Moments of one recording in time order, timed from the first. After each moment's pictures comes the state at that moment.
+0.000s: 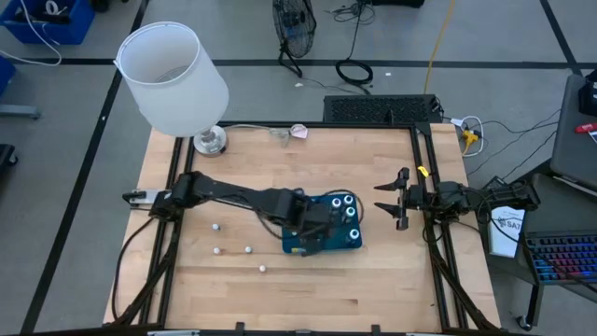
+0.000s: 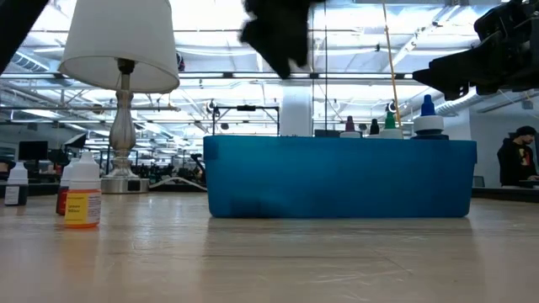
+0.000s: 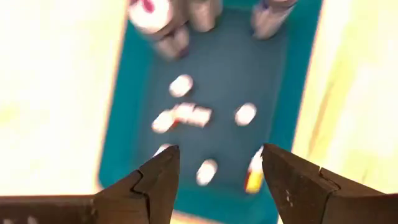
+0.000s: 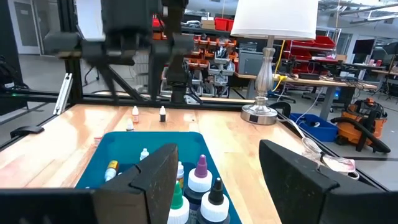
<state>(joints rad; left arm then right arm) -0.22 2.16 2.15 -1.26 -0.21 -0.46 0.14 0.05 0.02 0.07 0.23 -0.08</state>
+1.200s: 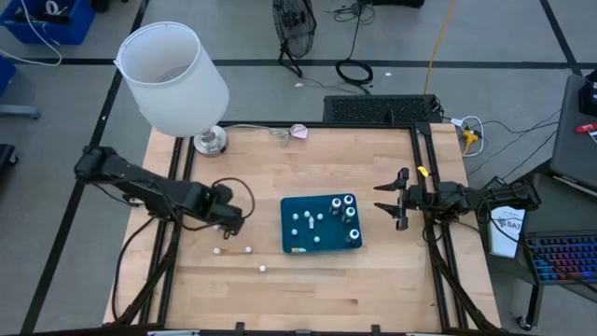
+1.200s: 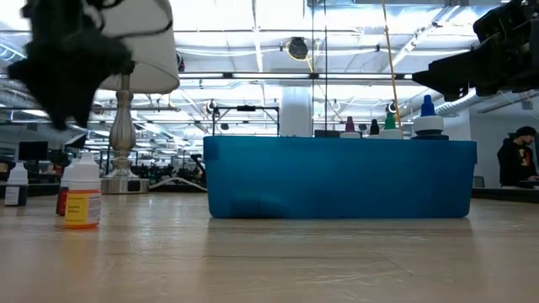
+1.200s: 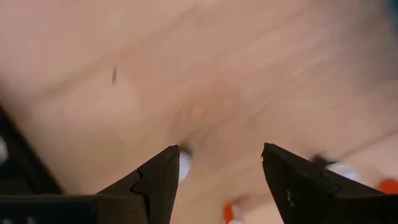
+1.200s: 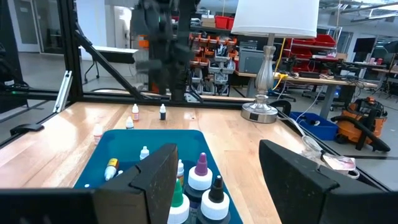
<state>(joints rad) -0.27 1.27 0.89 -1.10 -0.14 -1.35 0.14 0.06 0.02 0.07 0.23 -0.08</state>
